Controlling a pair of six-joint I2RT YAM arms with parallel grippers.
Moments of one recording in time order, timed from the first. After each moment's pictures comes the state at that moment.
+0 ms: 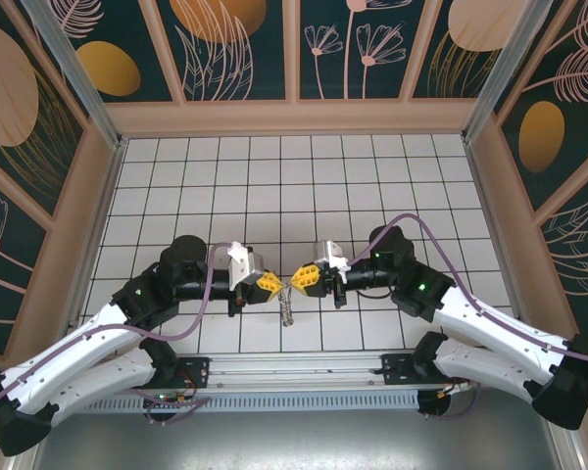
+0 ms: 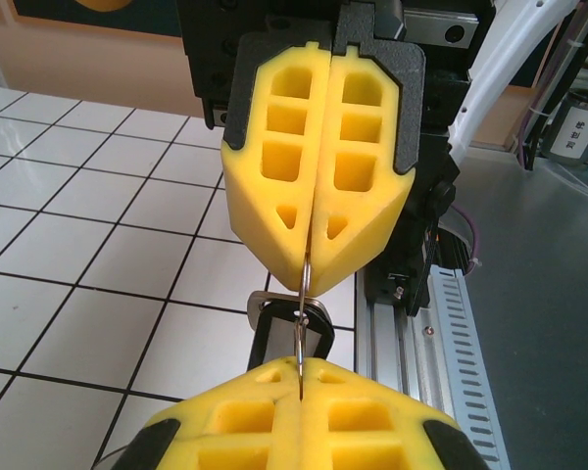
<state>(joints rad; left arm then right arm) -0.84 0.77 0.70 -0.28 0.62 0.09 0.89 0.89 0.67 0.01 -0.74 -0.16</state>
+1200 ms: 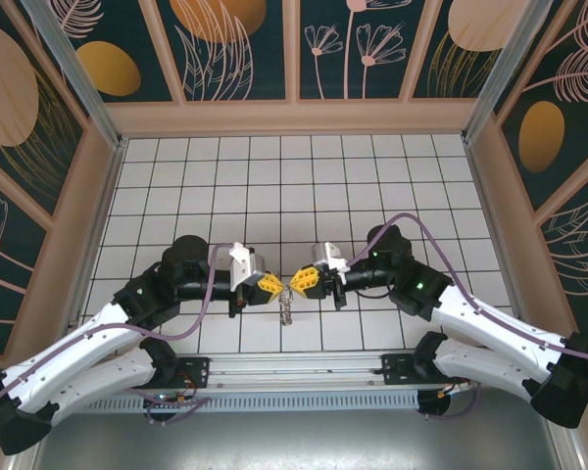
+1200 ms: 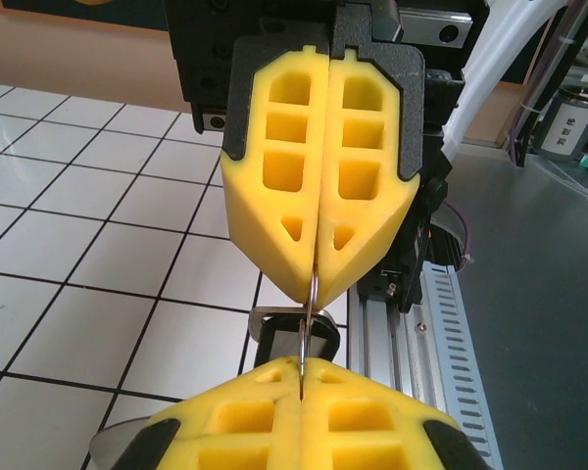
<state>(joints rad) -0.84 0.78 0.70 -0.28 0.63 0.09 0.89 0.91 0.67 0.01 -0.78 -0.17</state>
